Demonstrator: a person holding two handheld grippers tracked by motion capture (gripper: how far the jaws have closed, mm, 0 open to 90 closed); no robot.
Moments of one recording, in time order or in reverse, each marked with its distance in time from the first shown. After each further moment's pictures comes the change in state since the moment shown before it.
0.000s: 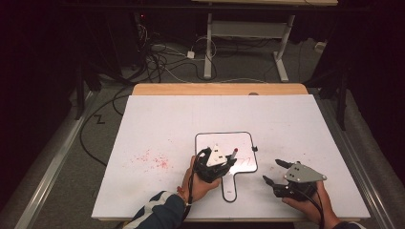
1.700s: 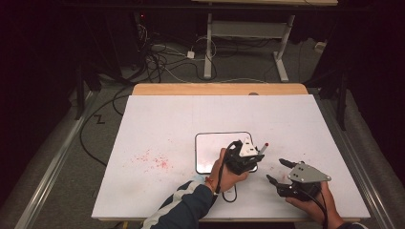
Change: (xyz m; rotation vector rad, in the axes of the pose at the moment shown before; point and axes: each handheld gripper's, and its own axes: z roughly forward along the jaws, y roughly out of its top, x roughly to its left) left arm -0.015 0.042 0.067 -0.006 -0.092 0.010; right arm -0.006 -0.003 -0.006 0.002 -0.026 -0.001
